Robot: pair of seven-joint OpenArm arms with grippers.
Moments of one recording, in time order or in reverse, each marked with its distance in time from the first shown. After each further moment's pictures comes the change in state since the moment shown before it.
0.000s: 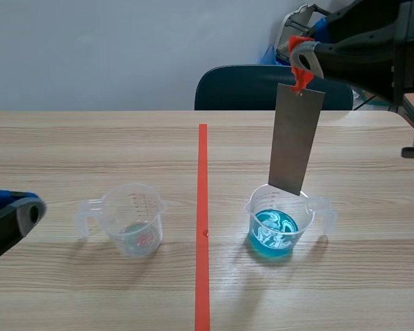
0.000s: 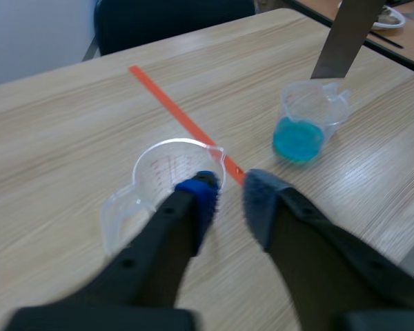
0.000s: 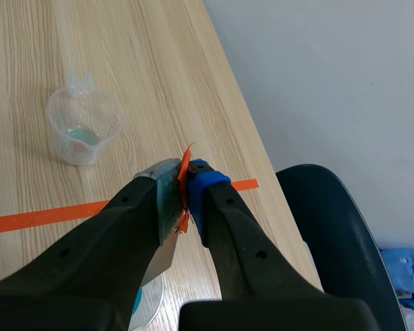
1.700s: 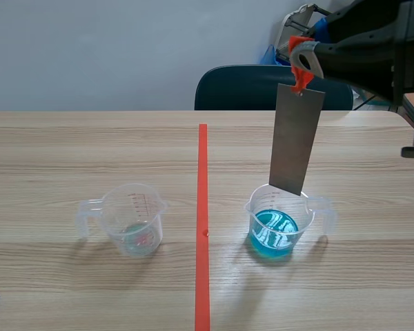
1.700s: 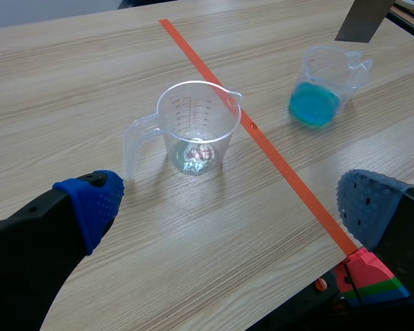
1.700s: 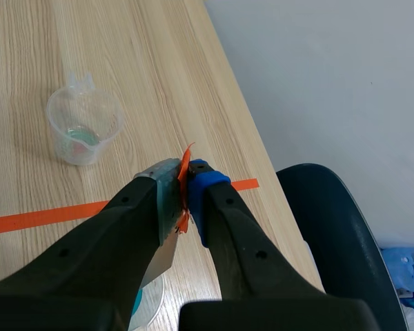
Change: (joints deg) left arm 22.4 3.5 -11.1 0.0 0.3 1.5 -10.9; right arm 0.0 0.0 0.0 0.0 0.3 0.0 -0.2
